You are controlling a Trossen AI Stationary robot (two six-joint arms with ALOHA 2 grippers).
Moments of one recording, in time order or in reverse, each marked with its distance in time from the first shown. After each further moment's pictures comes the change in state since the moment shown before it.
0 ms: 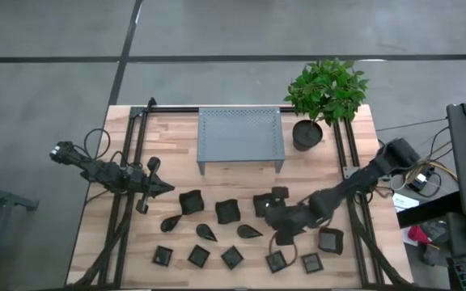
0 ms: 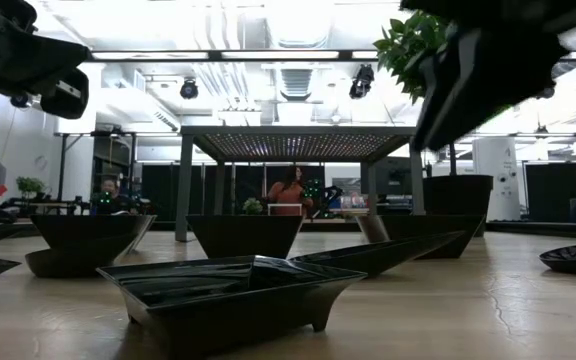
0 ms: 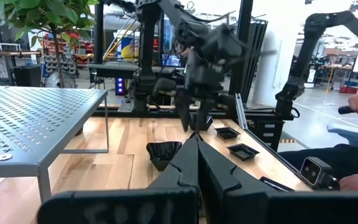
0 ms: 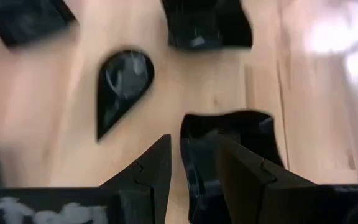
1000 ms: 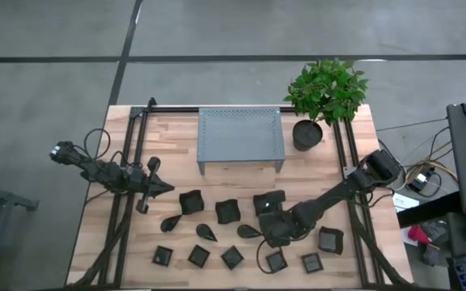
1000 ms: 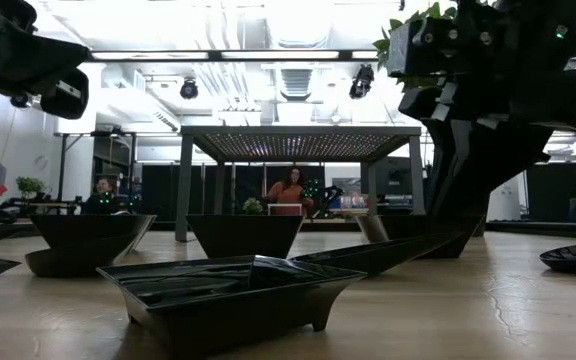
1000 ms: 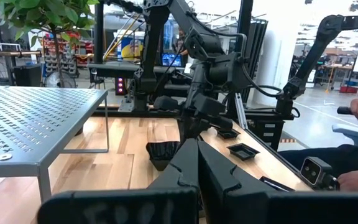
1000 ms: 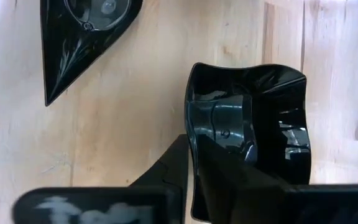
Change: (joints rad) left arm 0.000 0.001 0.000 0.000 0.000 0.000; right arm 0.000 0.187 0.112 -0.176 0.030 0.022
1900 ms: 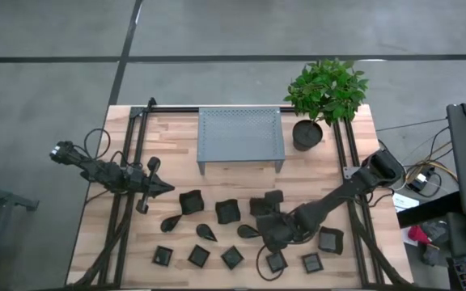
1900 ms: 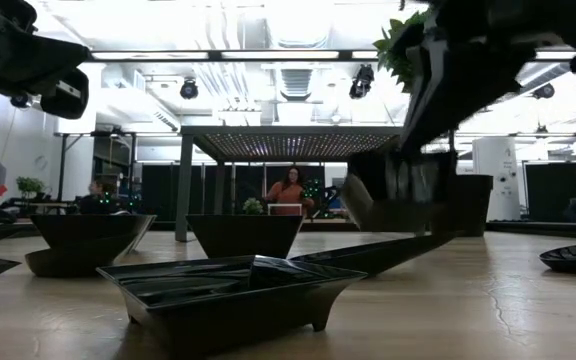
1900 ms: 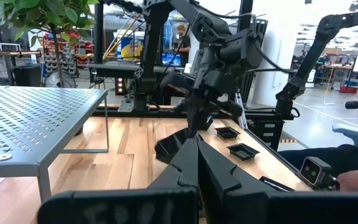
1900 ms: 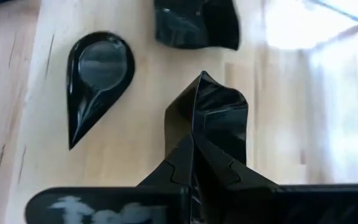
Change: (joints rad) left arm 0.000 0.000 0.000 0.000 0.000 0.000; right arm 0.037 -0.024 0.137 -0.088 0.119 -0.032
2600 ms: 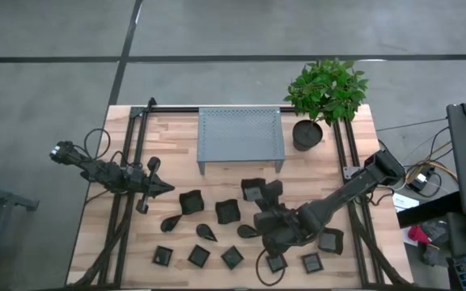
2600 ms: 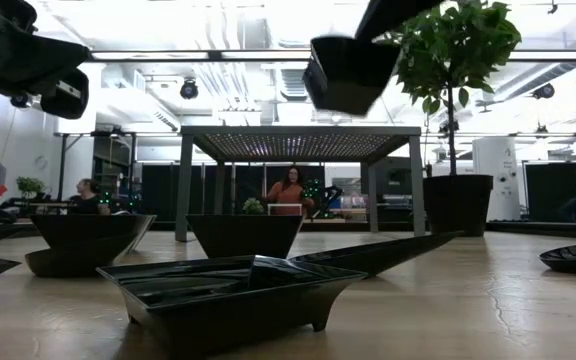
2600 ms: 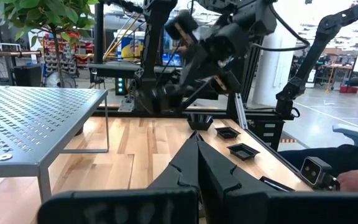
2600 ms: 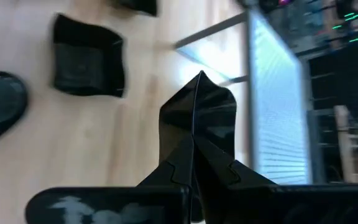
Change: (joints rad) left arm 0.000 0.000 0.000 0.000 0.000 0.000; right arm 0.014 0.000 0.268 -0.262 0.342 -0.213
